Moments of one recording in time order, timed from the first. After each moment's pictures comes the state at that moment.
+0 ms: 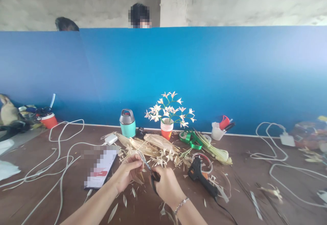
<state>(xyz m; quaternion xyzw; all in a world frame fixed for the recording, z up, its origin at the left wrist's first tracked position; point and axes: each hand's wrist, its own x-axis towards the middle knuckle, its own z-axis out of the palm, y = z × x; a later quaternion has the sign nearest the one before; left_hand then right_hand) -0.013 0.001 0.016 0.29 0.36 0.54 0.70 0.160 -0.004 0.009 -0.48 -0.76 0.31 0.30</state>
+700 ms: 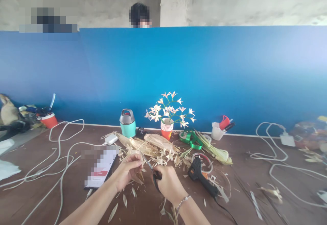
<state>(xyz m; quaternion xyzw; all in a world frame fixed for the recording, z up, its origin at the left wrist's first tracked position) -0.019 0.009 0.006 0.33 0.35 0.53 0.70 0.166 0.003 0.009 -0.49 -0.77 0.29 0.27</state>
